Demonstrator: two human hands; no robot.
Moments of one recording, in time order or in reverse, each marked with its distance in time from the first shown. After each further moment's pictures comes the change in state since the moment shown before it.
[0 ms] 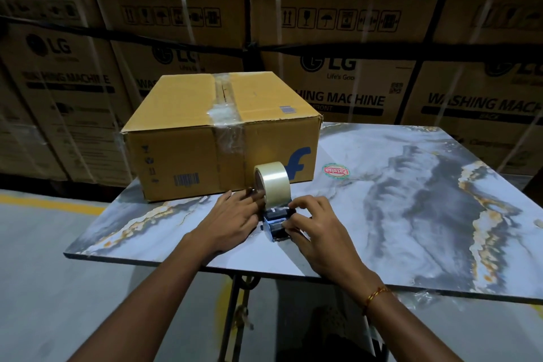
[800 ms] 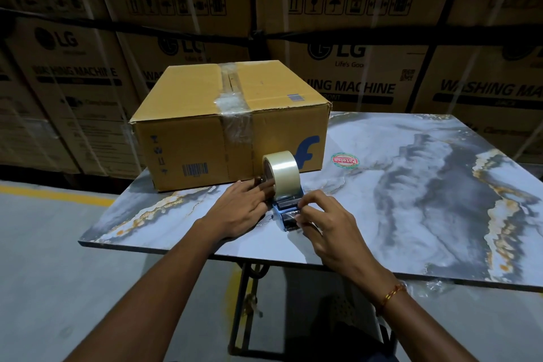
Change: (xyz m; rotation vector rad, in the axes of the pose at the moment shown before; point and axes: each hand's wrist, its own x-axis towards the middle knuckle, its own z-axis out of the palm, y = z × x) left_hand 0.005 -0.003 0.001 -0.020 -0.045 -0.024; right_hand -0.007 -0.009 -0.003 0.049 -0.005 0.045
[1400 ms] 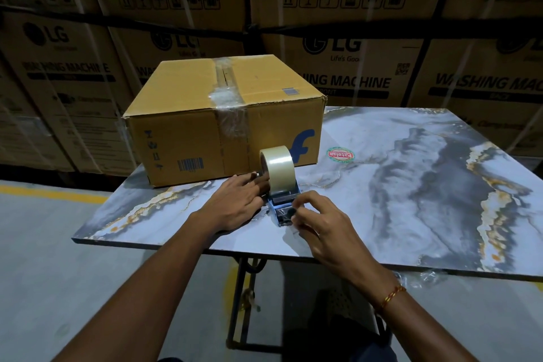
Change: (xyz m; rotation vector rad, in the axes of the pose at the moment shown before) left_hand 0.001 -0.002 -0.002 -0.037 -0.045 -0.026; right_hand -0.010 -0.007 -0.007 0.047 -0.061 -0.031
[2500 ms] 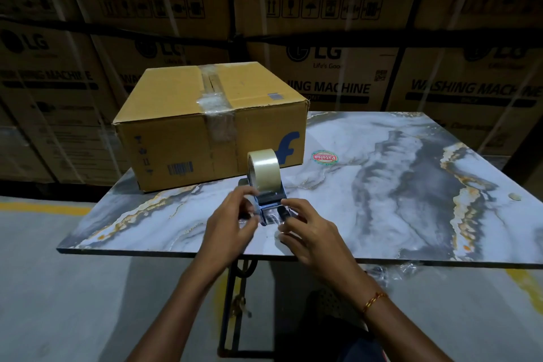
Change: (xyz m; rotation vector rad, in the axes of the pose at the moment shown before) left_hand -0.051 0.070 0.008 -0.580 0.443 -0.215; right_hand -0.017 -0.001 0.006 0.045 0.010 0.042
